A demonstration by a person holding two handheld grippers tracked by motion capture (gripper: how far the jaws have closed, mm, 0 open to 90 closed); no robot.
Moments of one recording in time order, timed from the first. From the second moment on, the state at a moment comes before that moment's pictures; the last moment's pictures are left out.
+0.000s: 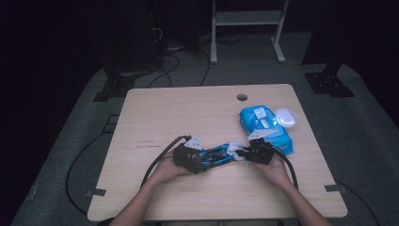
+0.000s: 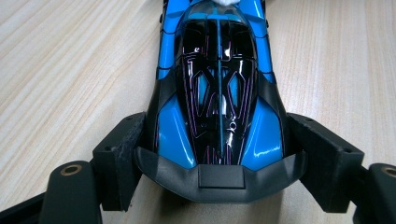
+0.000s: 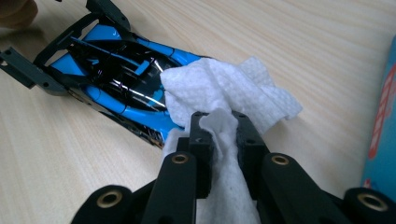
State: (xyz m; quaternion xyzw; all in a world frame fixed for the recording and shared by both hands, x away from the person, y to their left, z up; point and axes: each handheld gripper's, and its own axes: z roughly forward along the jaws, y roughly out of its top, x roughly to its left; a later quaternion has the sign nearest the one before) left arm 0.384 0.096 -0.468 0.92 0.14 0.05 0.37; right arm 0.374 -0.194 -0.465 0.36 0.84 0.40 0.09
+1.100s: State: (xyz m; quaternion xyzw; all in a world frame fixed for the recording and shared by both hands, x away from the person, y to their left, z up) left arm 0.382 0.098 -0.471 0.92 0.15 0.05 0.36; right arm 0.368 -0.178 -0.458 0.34 0.84 0.42 0.09
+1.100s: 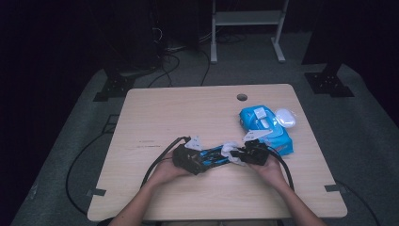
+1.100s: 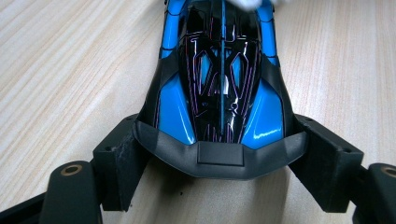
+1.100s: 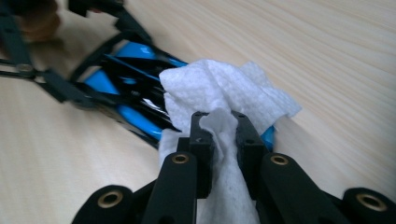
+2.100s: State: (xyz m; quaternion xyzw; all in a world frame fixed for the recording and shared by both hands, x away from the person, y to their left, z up) left arm 0.382 0.096 -0.472 0.92 0.15 0.05 0.36; right arm 0.363 -0.103 -0.455 0.26 0.86 0.44 0.06
